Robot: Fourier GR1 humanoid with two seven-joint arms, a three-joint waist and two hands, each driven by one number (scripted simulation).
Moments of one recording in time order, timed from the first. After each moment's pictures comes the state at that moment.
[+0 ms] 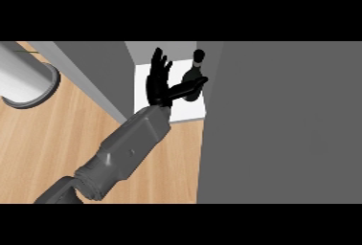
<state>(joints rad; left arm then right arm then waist) -1.03 0.00 -0.72 -0.35 1.53 0.50 -0.77 -0.12 -0.02 0.11 -2.30 -0.18 0.19 0.43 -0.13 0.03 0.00</state>
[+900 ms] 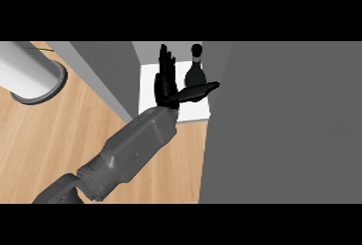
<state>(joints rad) -1.04 0.00 -0.83 -0.43 1.55 0.53 -0.86 -0.10 -0.03 0.09 -2.30 -0.19 0.20 0.43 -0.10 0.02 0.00</state>
